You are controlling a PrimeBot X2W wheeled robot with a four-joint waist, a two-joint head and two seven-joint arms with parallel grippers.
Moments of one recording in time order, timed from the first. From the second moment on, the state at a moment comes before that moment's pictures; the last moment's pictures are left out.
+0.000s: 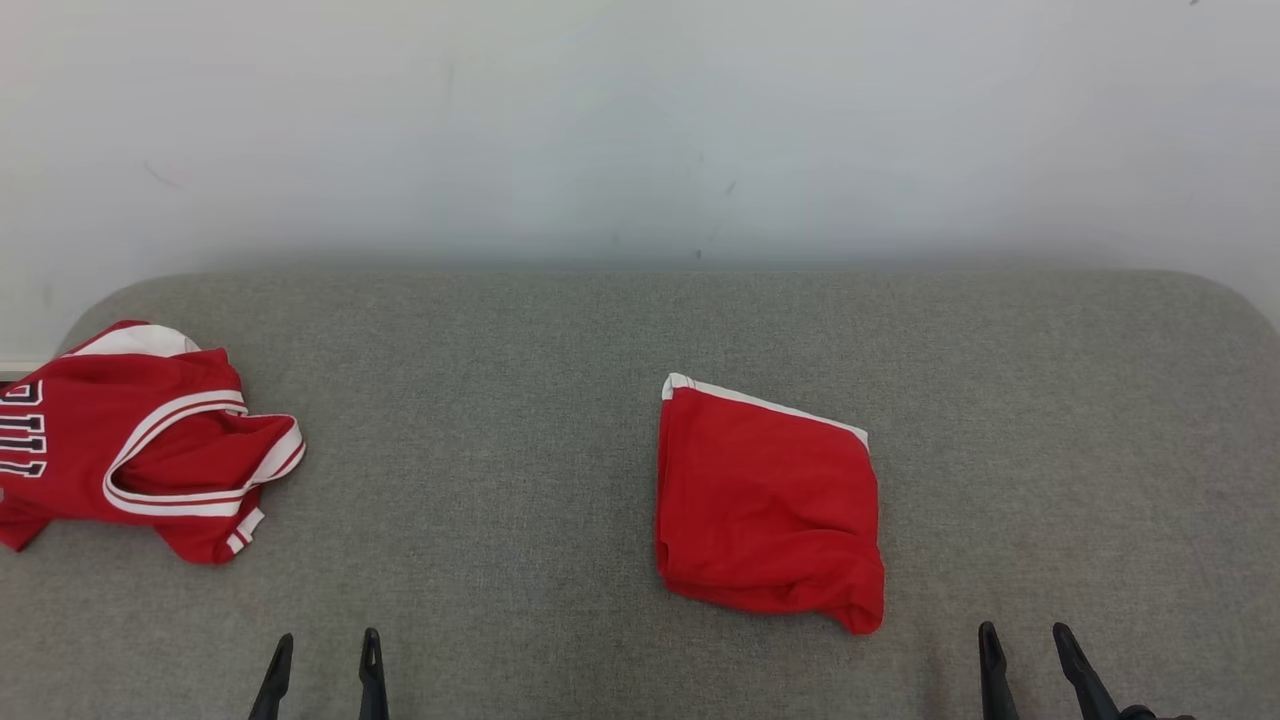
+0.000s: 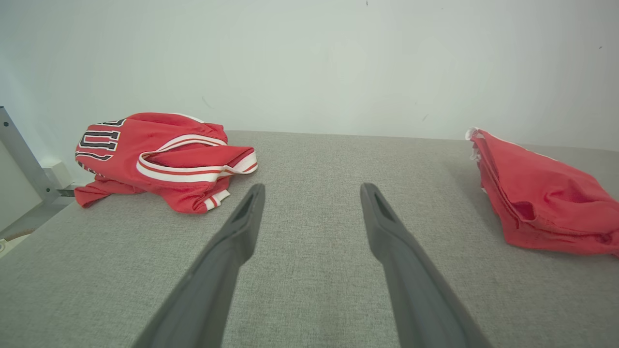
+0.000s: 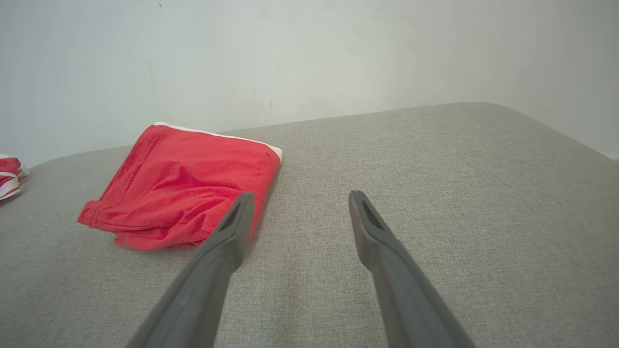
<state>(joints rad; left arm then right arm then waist) 0.12 0.05 0.00 0.12 -0.11 -0.04 -0.26 0.14 -0.05 -0.04 0.20 0.17 0.13 -0.26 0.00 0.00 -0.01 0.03</state>
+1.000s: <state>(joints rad) 0.08 0.05 -0.10 0.16 -0.12 -0.05 -0.26 -0.43 -0.05 -0.16 0.95 0.07 0.13 -0.26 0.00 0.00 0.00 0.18</state>
